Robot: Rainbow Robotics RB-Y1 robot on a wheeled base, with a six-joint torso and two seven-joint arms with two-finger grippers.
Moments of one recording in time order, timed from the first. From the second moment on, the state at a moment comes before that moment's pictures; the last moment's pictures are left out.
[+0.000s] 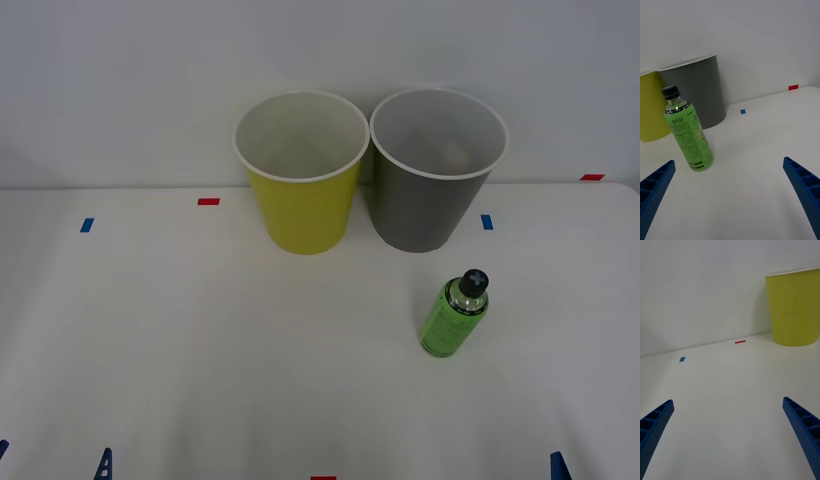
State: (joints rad) right arm 1.15 -0.40 0.24 -2.03 -0.22 -0.78 1.36; left arm 1.08 0.45 -0.19 -1.98 0.25 -0.75 -1.69
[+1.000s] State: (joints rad) right arm 1.15 -0.40 0.24 -2.03 -0.22 -0.78 1.36; left arm 1.08 0.45 -0.19 -1.98 0.25 -0.75 -1.69
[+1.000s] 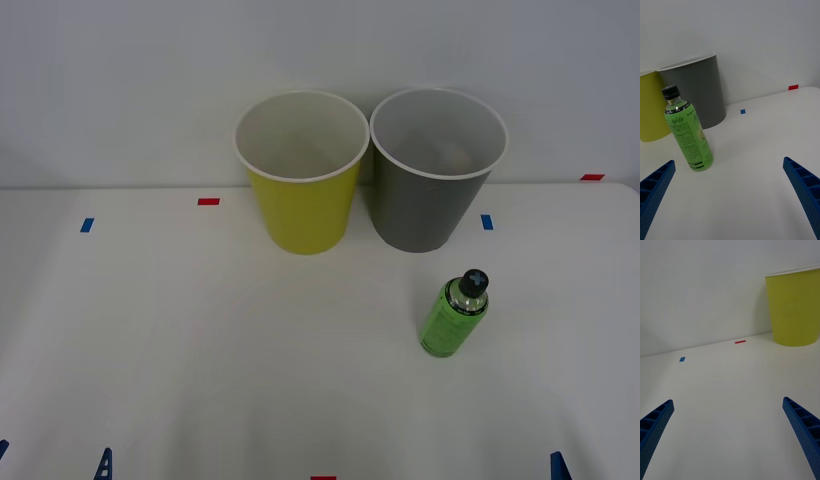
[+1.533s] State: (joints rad) right arm 1.15 -0.40 0.24 -2.03 -0.22 -0.78 1.36; left arm 1.08 0.45 -0.19 -1.98 0.25 -0.75 -1.69
